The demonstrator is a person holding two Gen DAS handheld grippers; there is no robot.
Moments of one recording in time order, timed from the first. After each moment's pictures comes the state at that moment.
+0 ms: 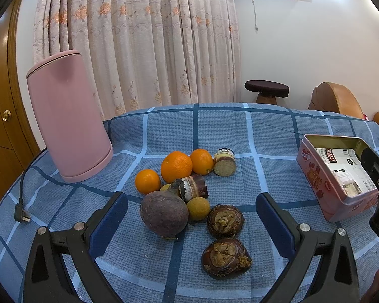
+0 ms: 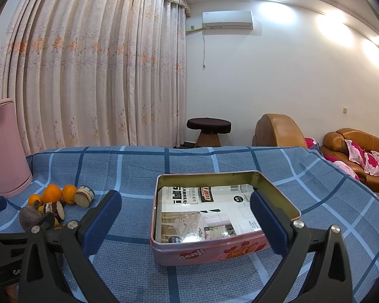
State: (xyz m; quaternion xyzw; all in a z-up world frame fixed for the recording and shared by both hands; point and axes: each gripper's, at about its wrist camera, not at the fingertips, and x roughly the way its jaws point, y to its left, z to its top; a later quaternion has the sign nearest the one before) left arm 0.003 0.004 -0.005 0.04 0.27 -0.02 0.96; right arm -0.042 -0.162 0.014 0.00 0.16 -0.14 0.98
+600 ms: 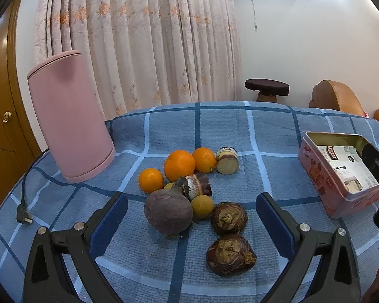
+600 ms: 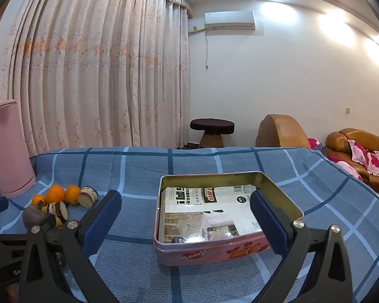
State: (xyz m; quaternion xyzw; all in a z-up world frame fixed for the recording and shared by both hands) left arm 0.000 0.007 -0.005 0.05 0.28 -0.02 0.96; right arm -0.043 -0.157 0.015 0.00 0.16 -0.13 0.98
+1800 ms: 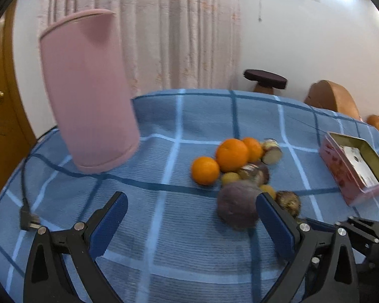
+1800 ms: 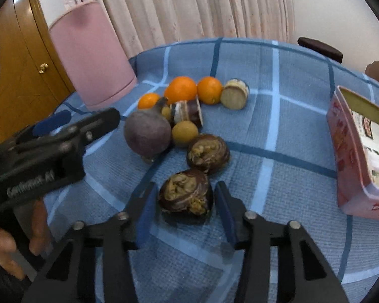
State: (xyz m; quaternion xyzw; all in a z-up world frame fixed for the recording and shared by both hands) left arm 0.023 0.098 -0.006 0.01 0.33 -0.06 0.94; right arm 0.018 -0.047 -0.046 0.02 0.42 0.18 0.89
